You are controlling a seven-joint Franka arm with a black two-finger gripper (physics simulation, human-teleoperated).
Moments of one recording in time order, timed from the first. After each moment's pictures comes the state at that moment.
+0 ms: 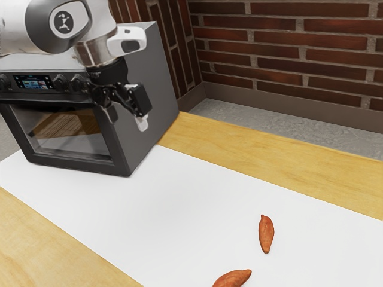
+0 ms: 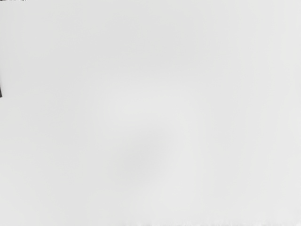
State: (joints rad) arm -0.01 0.08 0.16 -1.31 -0.01 1.44 0.09
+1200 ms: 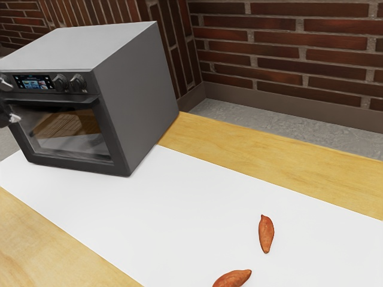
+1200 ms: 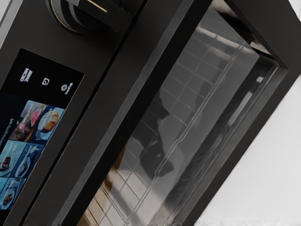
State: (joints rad) arm -0.35 -0.42 0.88 -1.90 0.41 2.35 1.08
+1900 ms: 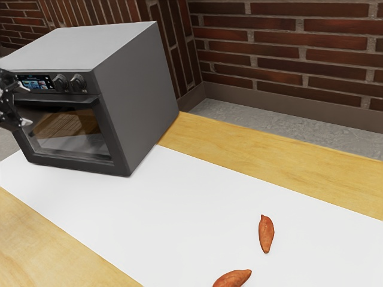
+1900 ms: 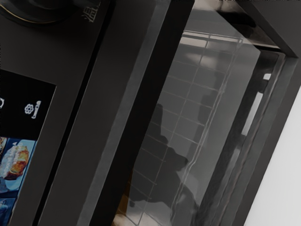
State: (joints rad) arm -0.74 -0.45 1.28 -1.83 0.36 2.44 1.39
